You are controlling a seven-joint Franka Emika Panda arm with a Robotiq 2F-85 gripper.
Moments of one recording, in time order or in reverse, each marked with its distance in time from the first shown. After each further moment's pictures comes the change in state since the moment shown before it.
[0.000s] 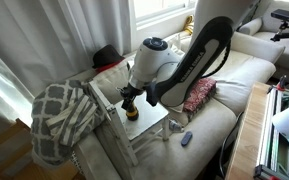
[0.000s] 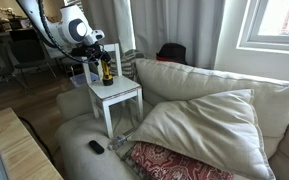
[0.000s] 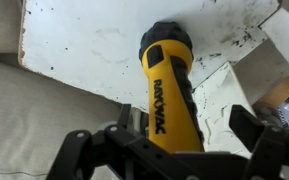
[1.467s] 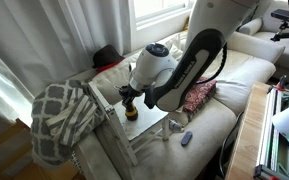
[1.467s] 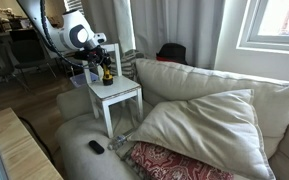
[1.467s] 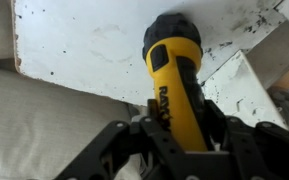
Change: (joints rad) arm 0.013 0.063 -0.010 0.023 0.105 0.087 -0.003
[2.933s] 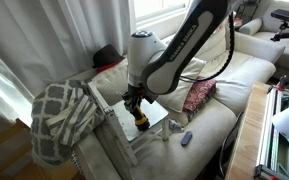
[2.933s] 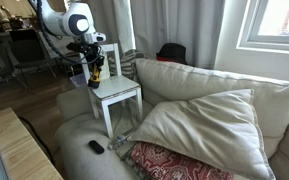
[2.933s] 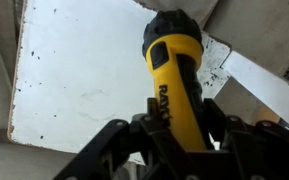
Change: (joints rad) arm -0.255 -0.097 0.274 0.040 0.012 -0.423 -0.027
